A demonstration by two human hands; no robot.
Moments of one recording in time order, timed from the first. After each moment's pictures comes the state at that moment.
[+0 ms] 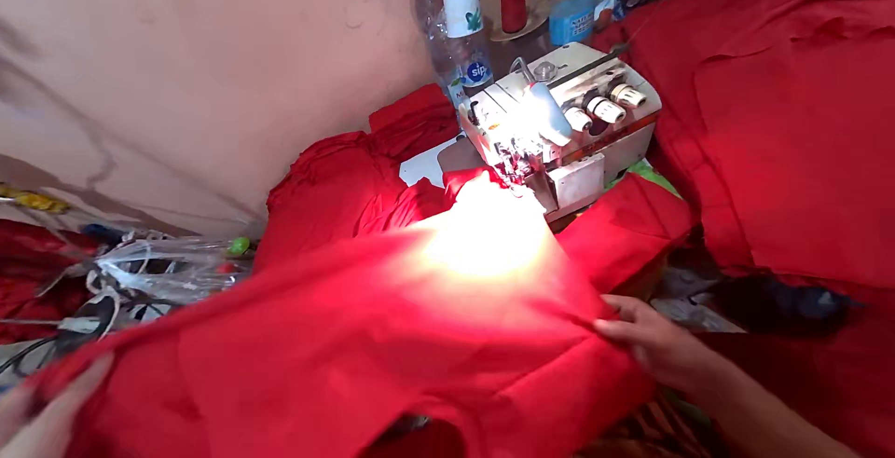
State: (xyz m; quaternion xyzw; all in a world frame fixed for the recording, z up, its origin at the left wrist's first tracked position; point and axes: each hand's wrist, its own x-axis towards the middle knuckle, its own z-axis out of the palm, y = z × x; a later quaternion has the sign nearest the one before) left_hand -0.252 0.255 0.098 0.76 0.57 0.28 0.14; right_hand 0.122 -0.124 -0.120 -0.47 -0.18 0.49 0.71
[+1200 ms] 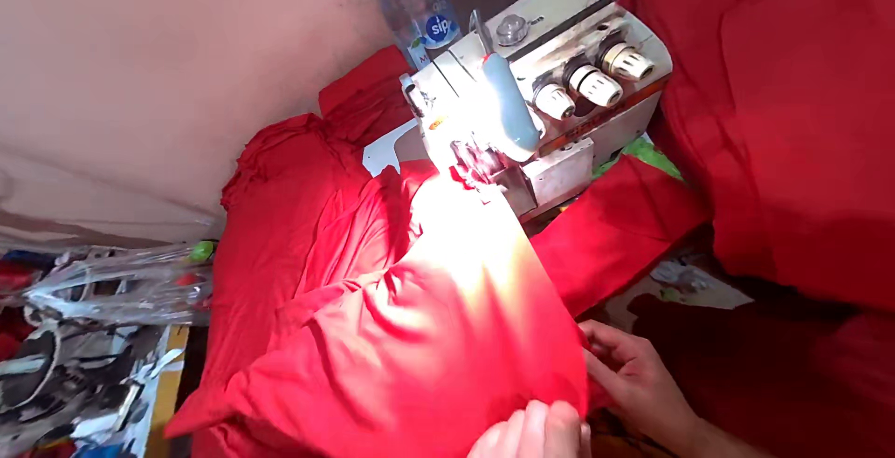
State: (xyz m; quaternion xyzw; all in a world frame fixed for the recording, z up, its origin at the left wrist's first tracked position) left_hand -0.006 -0.015 -0.019 0.97 0.08 0.15 0.17; right_hand 0.101 -0.119 -0.162 -0.58 -0.24 0.25 0.74
